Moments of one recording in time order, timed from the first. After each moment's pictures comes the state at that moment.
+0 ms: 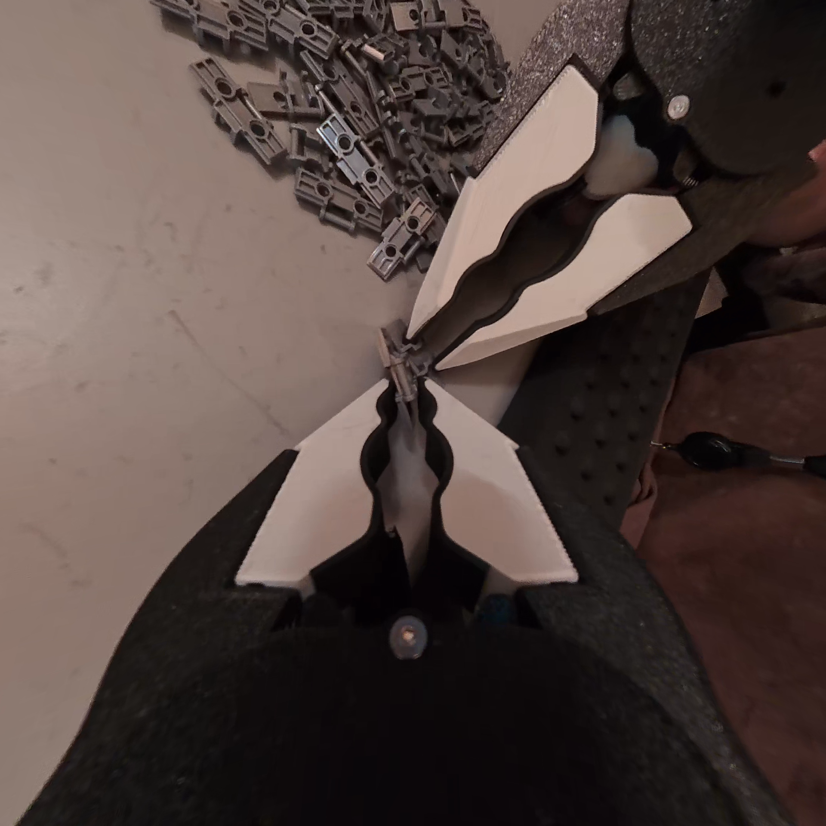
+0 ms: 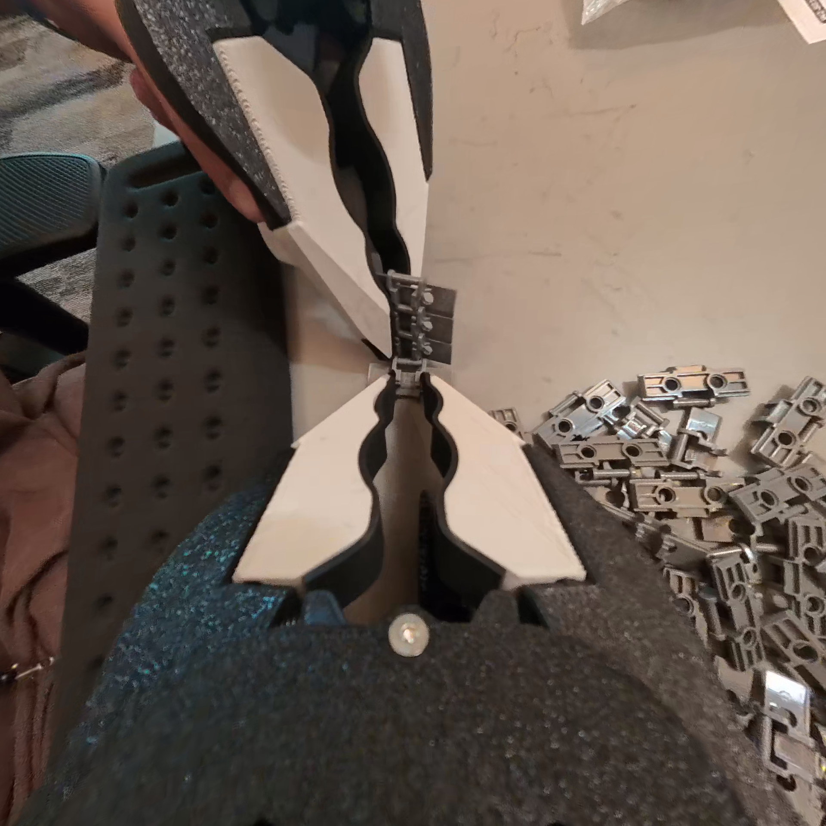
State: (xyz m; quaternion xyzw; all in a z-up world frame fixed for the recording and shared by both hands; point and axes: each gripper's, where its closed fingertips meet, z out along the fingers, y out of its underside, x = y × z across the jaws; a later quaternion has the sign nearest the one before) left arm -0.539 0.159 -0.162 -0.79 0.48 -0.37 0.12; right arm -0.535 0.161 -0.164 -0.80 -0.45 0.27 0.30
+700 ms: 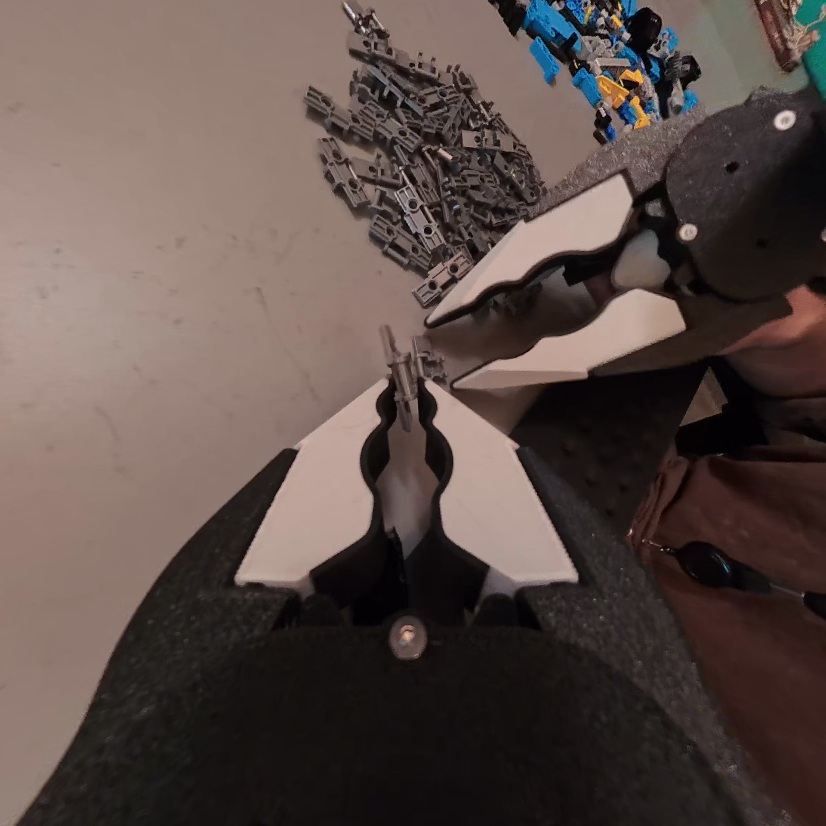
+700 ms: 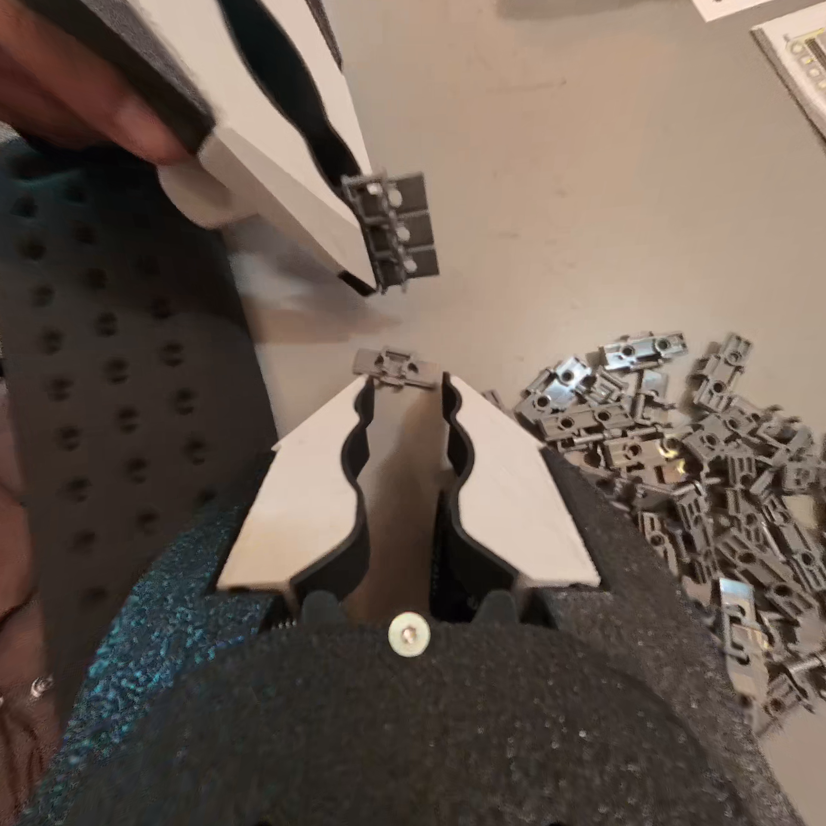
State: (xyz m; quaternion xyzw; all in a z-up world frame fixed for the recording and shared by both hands) left arm -0.553 0.176 -0.144 -0.82 0.38 -0.38 0.20; right arm -0.528 0.168 -0.164 -0.84 -0.41 0.17 0.32
